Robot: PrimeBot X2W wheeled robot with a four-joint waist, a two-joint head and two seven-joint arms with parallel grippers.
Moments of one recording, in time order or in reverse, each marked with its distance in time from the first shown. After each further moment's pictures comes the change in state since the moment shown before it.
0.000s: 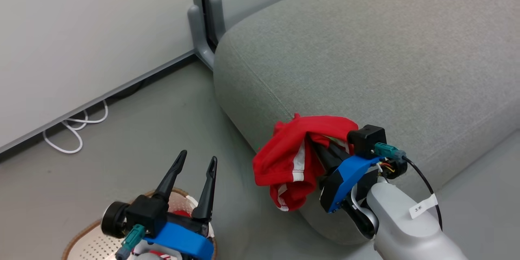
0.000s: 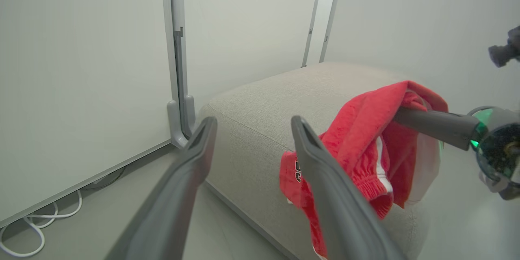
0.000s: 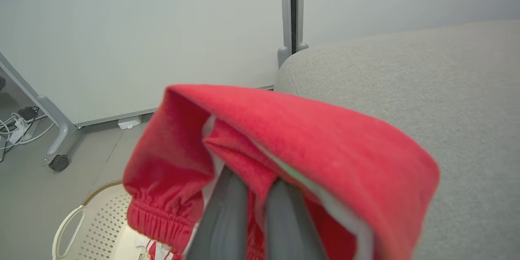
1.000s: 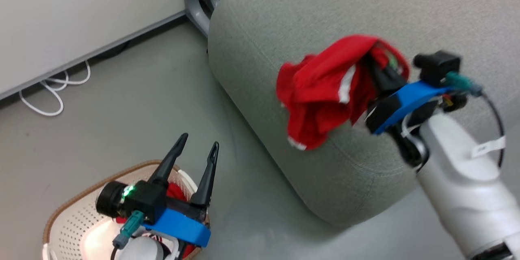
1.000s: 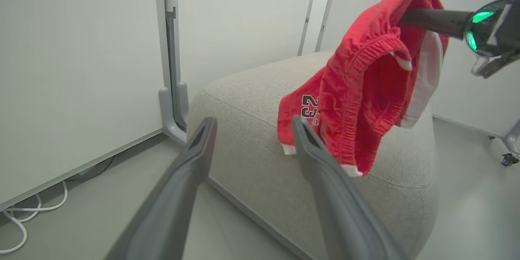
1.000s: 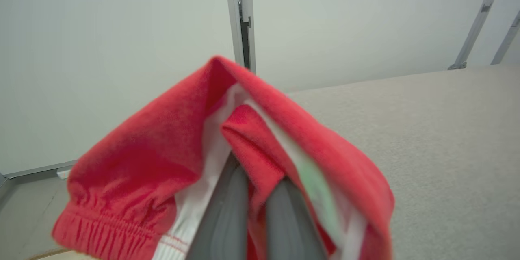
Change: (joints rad) left arm -0.053 0.043 -0.044 -0.009 0.007 0.000 0.000; right arm -0.121 -0.079 -0.215 -0.100 -0.035 0.000 0.041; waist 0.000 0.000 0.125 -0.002
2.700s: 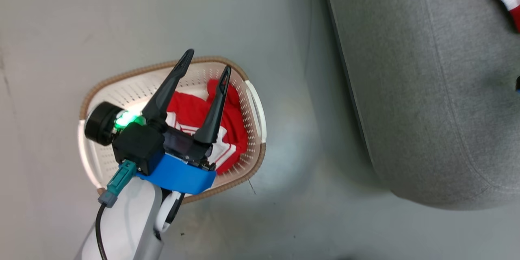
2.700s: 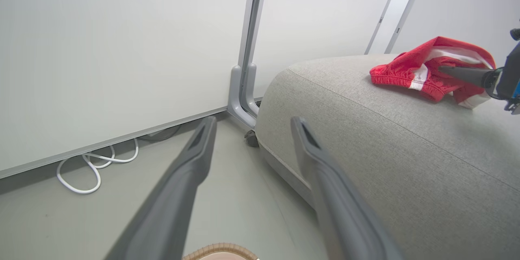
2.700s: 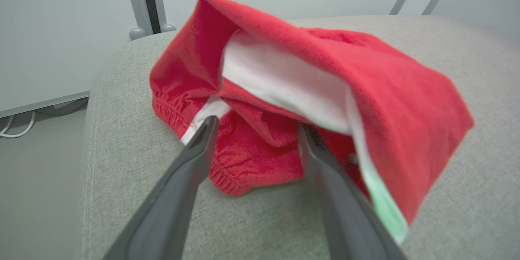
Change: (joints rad) left arm -0.277 0.053 -0.073 -0.130 0.004 0.006 0.000; right arm -0.115 -0.181 -0.683 0.132 -0.301 0.000 -0.041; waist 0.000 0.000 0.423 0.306
